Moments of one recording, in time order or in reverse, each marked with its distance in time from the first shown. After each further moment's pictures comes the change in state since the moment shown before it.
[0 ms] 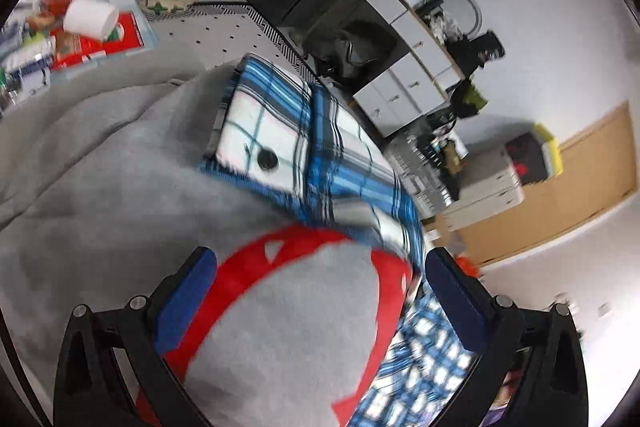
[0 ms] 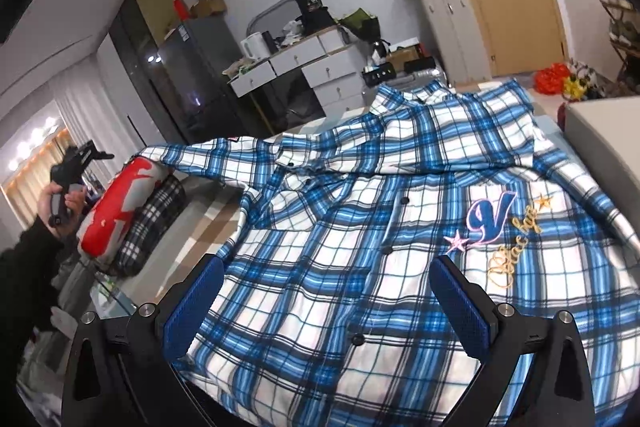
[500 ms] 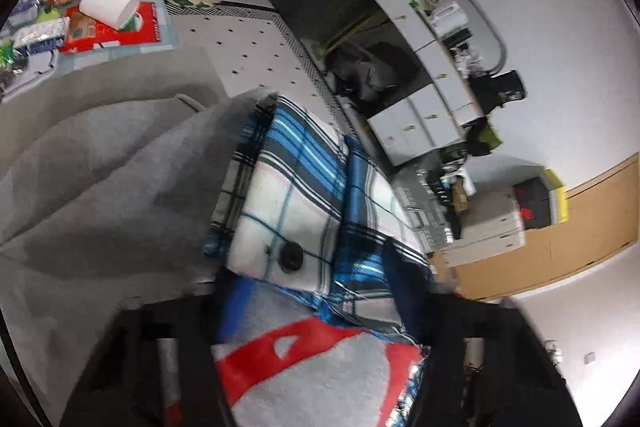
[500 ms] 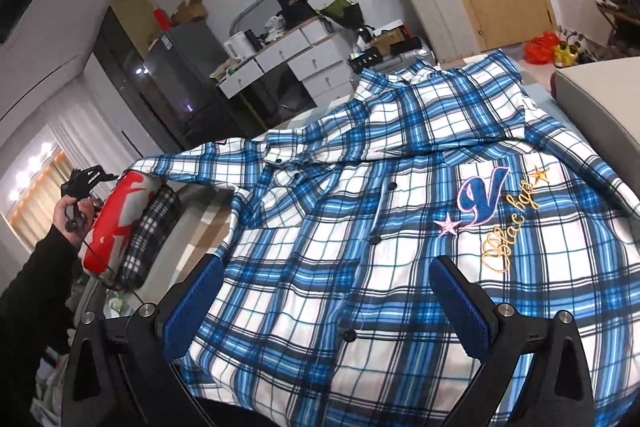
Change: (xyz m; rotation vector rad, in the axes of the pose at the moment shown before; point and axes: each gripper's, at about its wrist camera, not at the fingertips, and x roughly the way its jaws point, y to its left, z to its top) left arm 0.007 0.008 0.025 -0.128 -0.056 0.055; right arm 0.001 -0.018 0.000 0.092 0.039 0.006
